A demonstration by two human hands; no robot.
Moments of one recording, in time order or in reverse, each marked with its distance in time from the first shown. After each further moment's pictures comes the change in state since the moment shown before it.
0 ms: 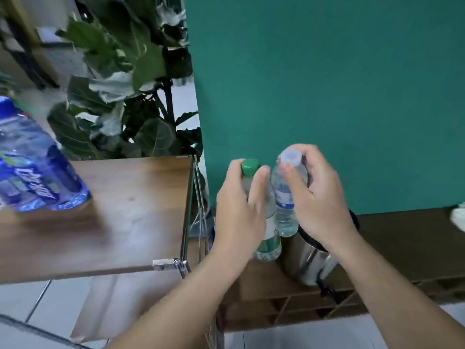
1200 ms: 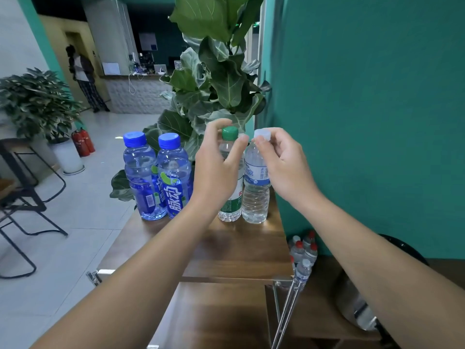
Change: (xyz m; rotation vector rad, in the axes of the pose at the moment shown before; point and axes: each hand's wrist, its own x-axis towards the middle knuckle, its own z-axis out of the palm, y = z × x) left_hand 0.113 0.019 -0.244 0.182 0.190 0.170; right_hand 0.080 -0.153 0.197 0.230 -0.111 -0.084
